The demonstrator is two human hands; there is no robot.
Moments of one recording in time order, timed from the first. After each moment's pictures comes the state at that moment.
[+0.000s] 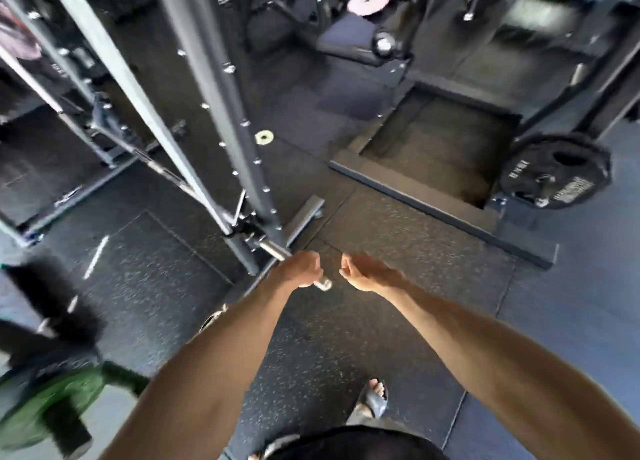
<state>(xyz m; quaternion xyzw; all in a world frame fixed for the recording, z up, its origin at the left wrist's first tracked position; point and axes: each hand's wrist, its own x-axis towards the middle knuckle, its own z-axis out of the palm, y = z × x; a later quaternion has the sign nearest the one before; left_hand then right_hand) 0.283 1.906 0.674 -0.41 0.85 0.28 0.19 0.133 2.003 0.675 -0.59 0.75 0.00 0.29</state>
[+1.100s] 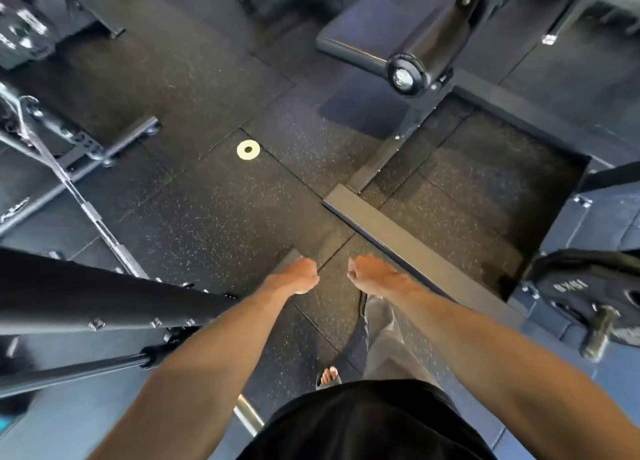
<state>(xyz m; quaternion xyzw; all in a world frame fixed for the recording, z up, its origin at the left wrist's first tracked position) -0.098 1.496 0.594 -0.47 0.76 0.34 0.29 -0.278 1.574 0.594 -0.59 0.70 0.09 0.39</state>
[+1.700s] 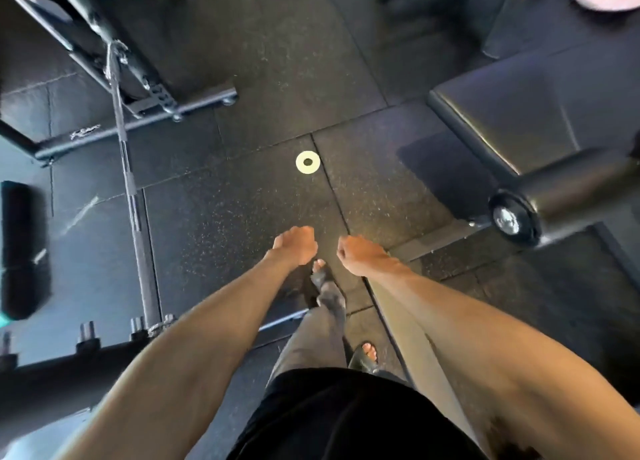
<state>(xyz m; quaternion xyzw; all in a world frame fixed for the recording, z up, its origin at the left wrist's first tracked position) -0.163 1.150 0.597 -0.69 0.63 0.32 0.17 -0.328 1.160 0.590 -0.73 0.57 0.14 0.36</state>
